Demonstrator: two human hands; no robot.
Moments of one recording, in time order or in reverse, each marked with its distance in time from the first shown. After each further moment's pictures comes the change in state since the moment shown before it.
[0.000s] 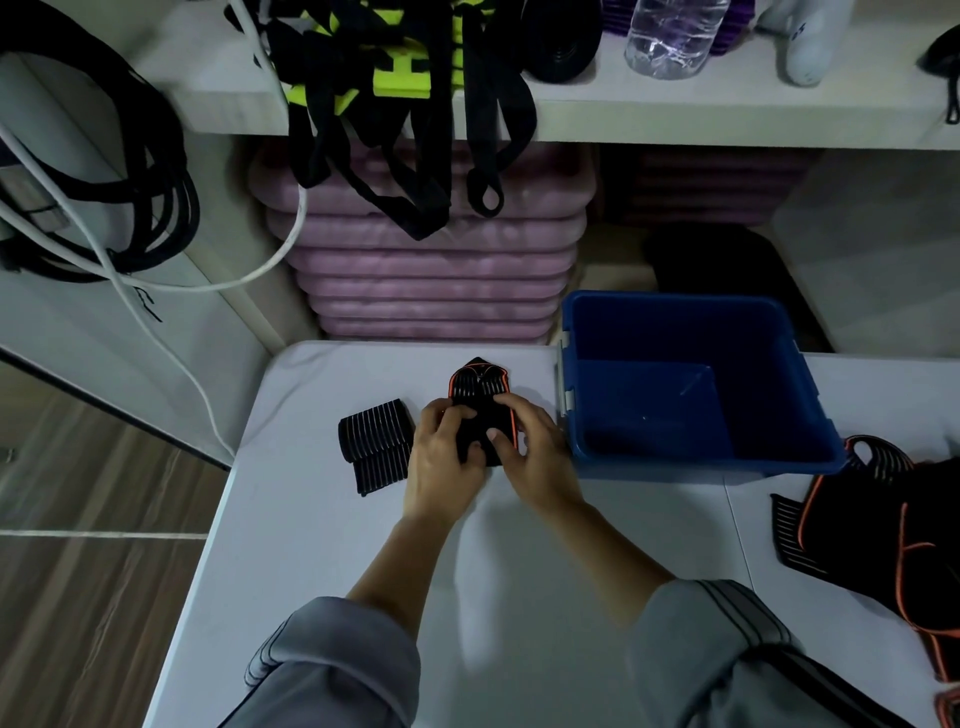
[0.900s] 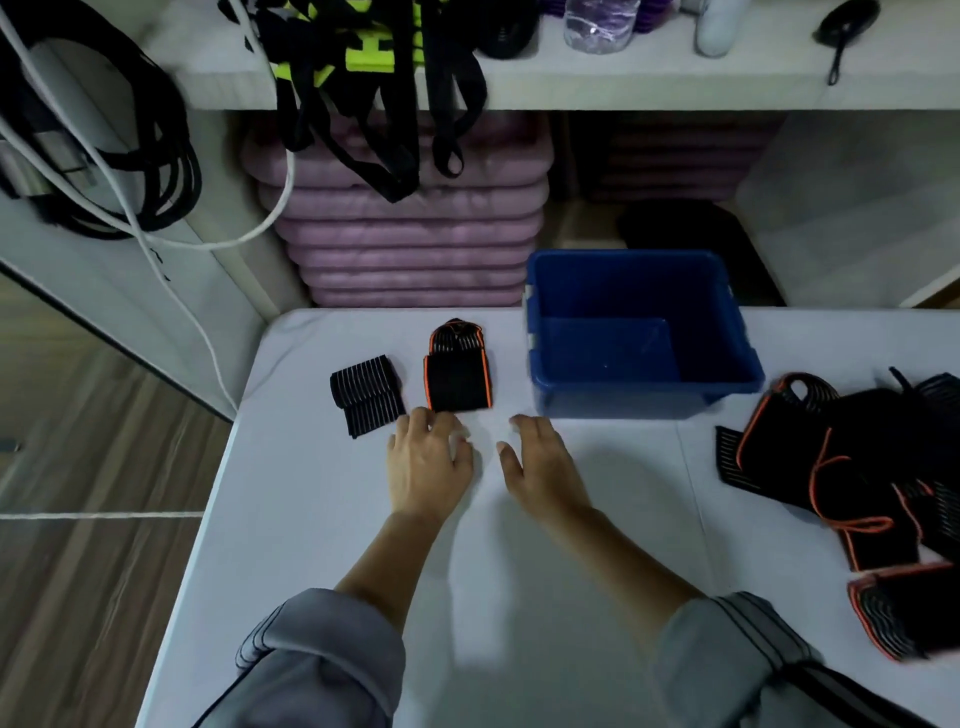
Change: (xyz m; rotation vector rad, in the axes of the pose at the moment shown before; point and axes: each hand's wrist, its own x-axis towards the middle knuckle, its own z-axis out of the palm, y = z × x) left_hand -0.077 0.018 -0.009 0.374 0.027 0.067; right_hand -0.094 -0.010 -0.035 -0.360 -0.067 0.060
